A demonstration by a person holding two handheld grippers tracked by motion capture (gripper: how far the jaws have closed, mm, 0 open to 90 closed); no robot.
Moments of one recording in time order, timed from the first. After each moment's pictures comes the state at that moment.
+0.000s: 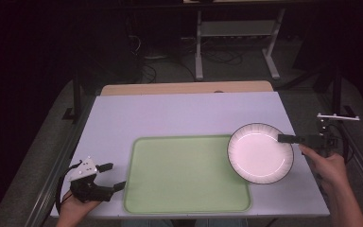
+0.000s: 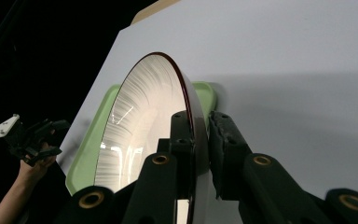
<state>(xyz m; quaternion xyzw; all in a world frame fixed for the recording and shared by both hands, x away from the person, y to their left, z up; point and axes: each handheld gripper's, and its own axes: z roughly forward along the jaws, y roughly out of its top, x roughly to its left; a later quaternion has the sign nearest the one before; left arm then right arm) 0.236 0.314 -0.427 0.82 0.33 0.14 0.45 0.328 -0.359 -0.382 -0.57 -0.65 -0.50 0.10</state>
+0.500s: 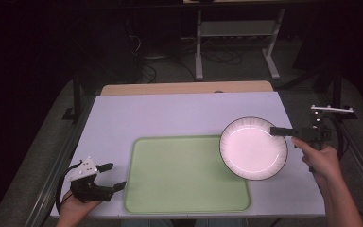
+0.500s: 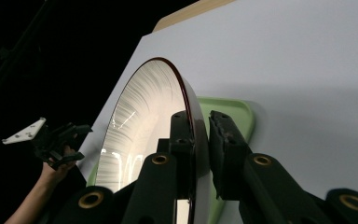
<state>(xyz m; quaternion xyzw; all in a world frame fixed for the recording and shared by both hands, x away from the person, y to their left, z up) 0.236 0.313 -0.427 0.82 0.33 0.14 0.45 0.335 -0.333 -0.358 -0.54 -0.65 -0.52 0.11</state>
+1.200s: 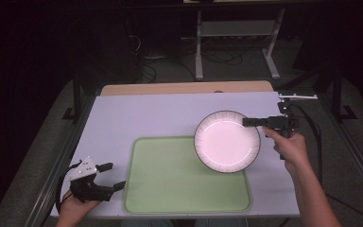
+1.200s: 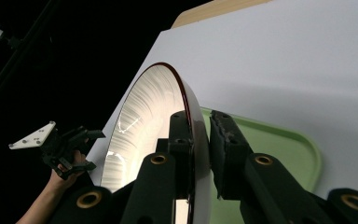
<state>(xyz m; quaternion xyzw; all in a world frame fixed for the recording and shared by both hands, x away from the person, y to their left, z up) 0.236 0.315 -0.427 0.82 0.33 0.14 0.45 0.369 -0.259 -0.346 -0.51 -0.67 -0.52 0.13</state>
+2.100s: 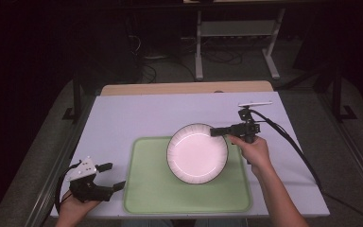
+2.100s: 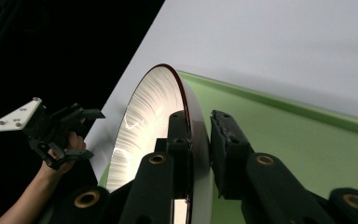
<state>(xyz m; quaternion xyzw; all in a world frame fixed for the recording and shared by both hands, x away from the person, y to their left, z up) 0.236 0.315 -0.427 0.82 0.33 0.14 0.45 0.380 -0.172 -0.380 -0.49 -0.70 -0.49 0.17</state>
